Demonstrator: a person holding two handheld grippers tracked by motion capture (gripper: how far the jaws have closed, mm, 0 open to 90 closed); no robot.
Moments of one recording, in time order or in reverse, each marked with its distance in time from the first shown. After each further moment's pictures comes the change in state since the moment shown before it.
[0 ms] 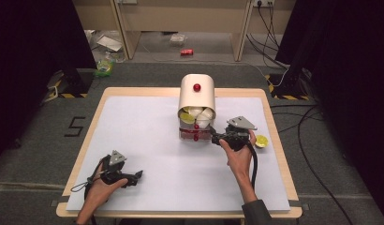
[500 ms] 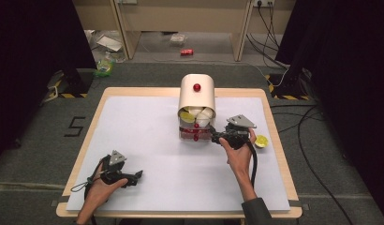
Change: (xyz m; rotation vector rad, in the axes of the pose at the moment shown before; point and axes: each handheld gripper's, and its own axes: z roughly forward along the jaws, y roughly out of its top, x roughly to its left) left arm 0.000 0.000 0.000 0.000 0.000 0.000; right arm -0.002 0.002 0.004 0.004 -0.006 0.007
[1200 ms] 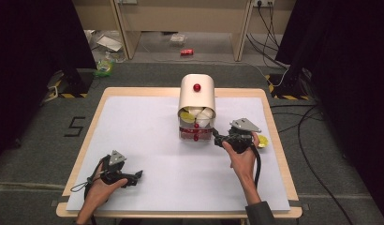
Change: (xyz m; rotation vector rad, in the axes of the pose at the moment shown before) left arm 0.000 0.000 0.000 -0.001 -0.002 -0.002; right arm -0.002 -0.004 -0.017 -0.016 0.024 -0.002
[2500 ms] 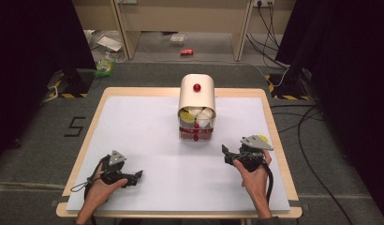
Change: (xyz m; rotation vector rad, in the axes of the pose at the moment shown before) left arm 0.000 0.000 0.000 0.000 0.000 0.000; right arm -0.009 -0.040 -0.043 0.071 -0.002 0.005
